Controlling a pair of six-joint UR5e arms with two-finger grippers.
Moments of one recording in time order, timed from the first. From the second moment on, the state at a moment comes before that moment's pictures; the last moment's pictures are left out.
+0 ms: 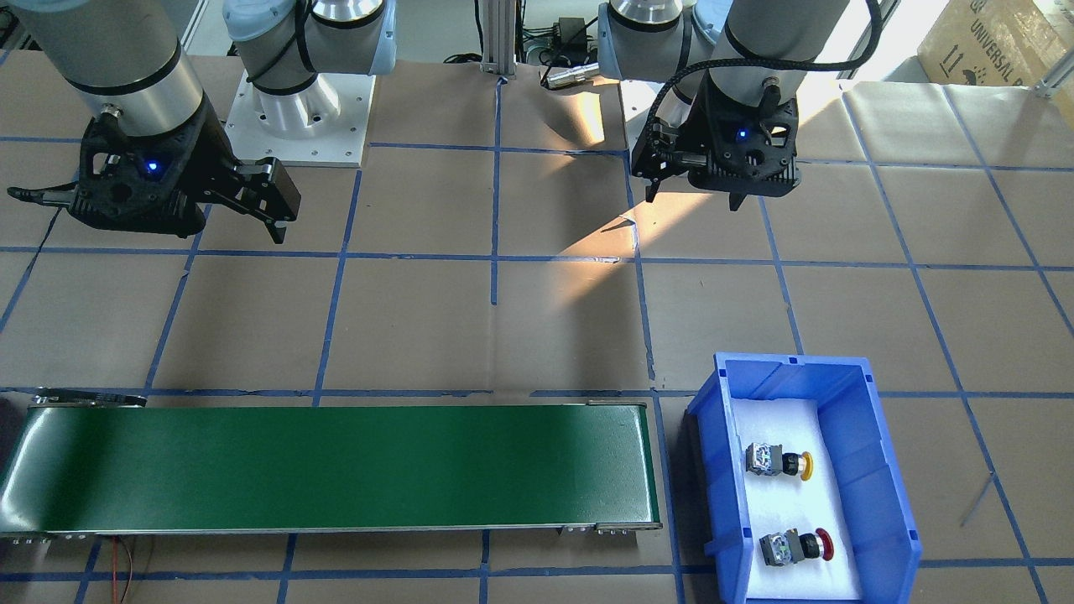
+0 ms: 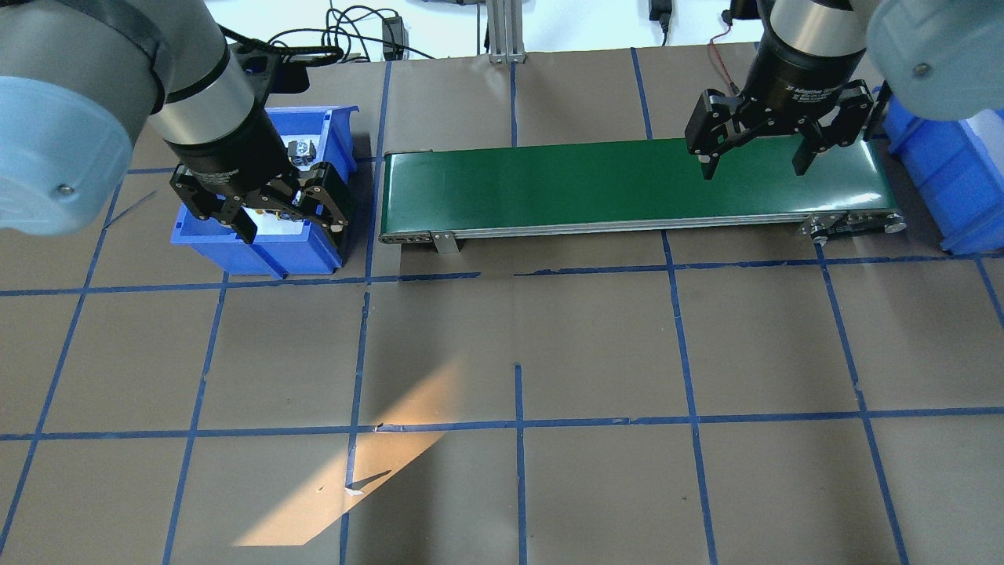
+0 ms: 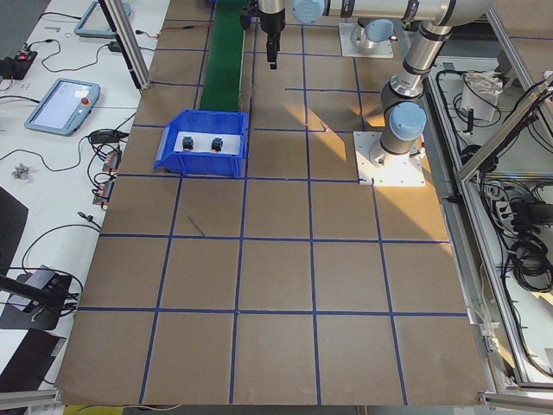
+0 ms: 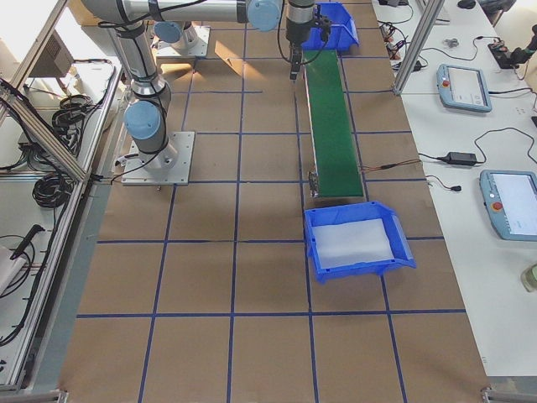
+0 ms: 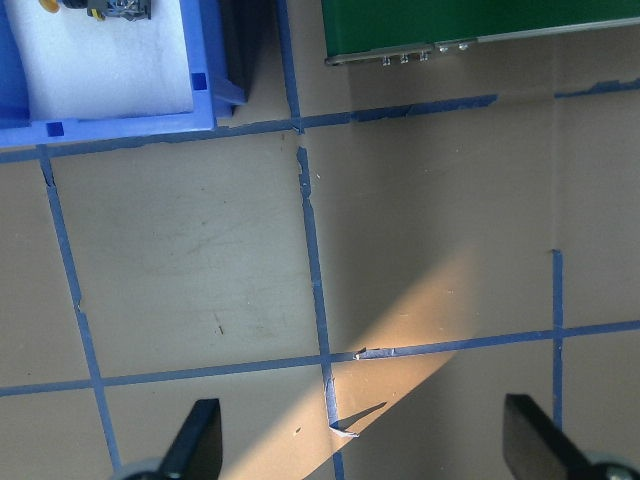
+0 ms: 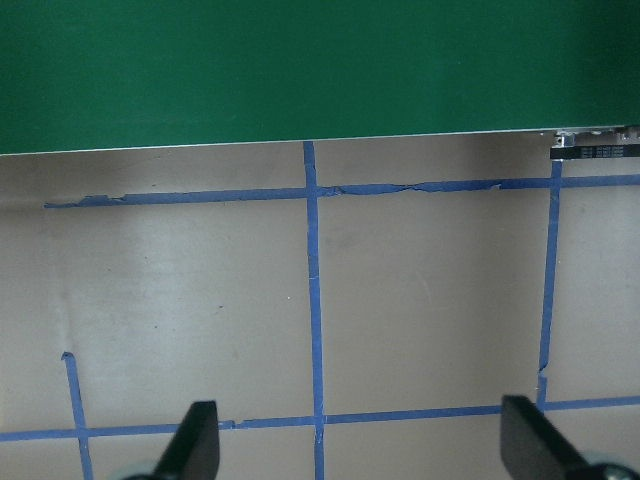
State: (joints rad) left arm -1.63 -1.54 -1.62 -1.62 1.57 0.04; right arm 1.56 -1.51 1.53 -1.55 -1.61 0.02
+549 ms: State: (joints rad) left arm -1.62 -1.56 -1.62 -1.61 1.57 0.02; right arm 1.56 -1.51 1.53 -1.55 -1.61 0.02
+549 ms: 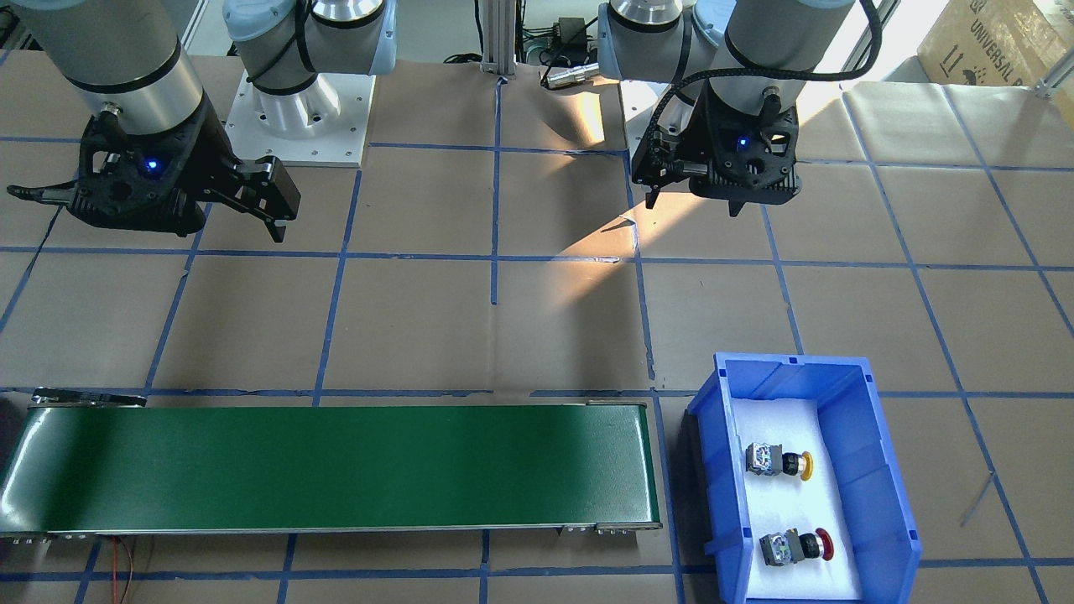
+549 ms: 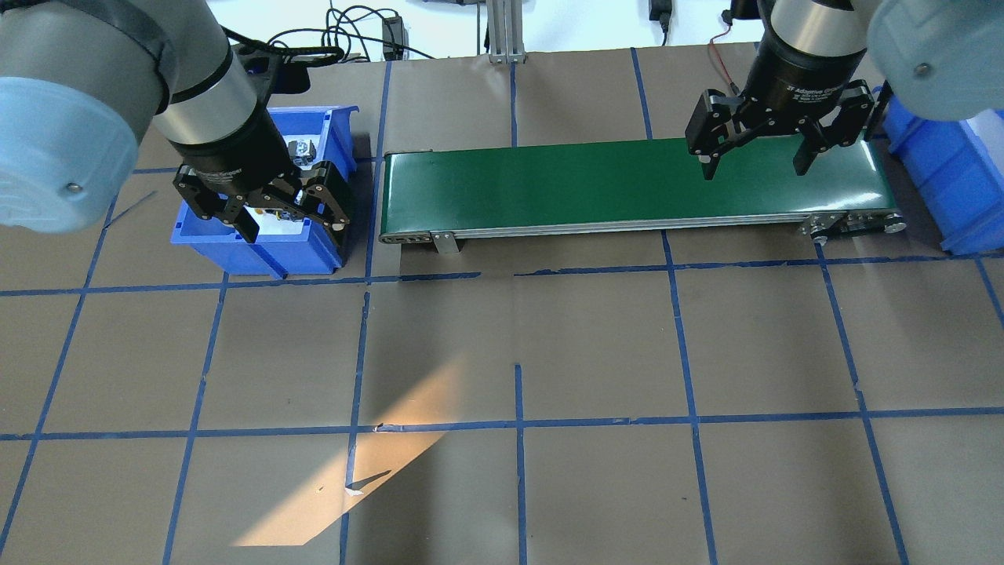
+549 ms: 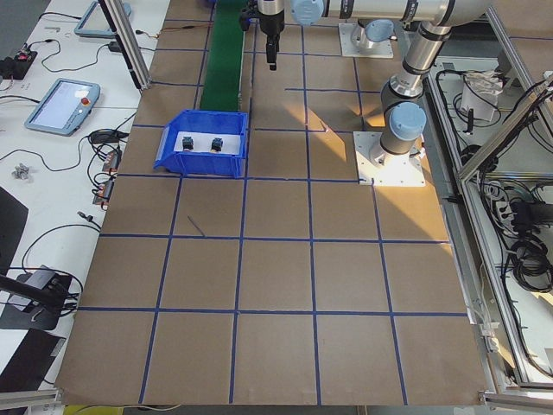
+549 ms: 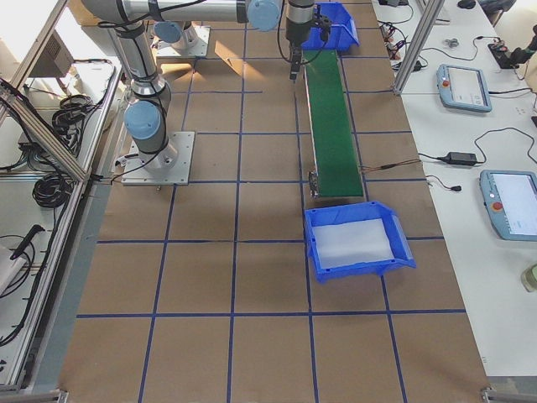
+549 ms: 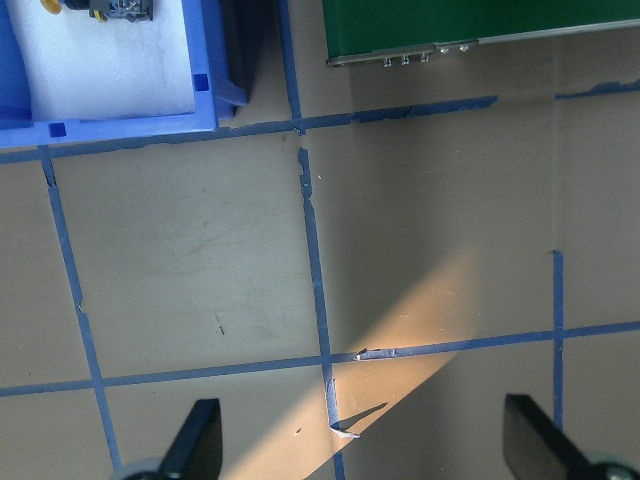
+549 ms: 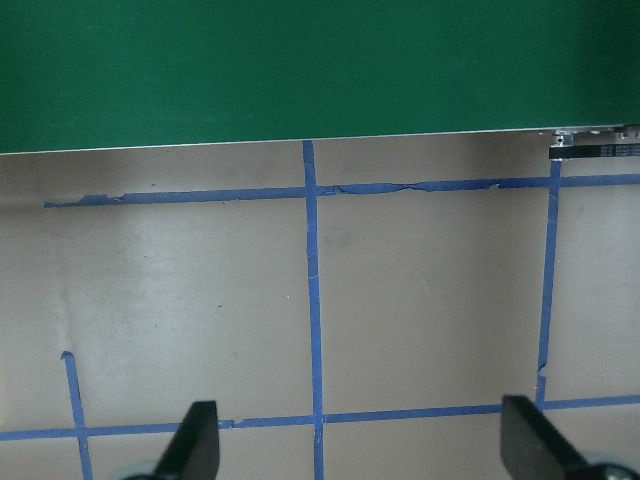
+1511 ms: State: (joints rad) left arm -1.43 -1.79 -1.43 -1.50 1.58 -0.72; right arm 1.56 -1.52 1.53 -1.55 -1.61 0.02
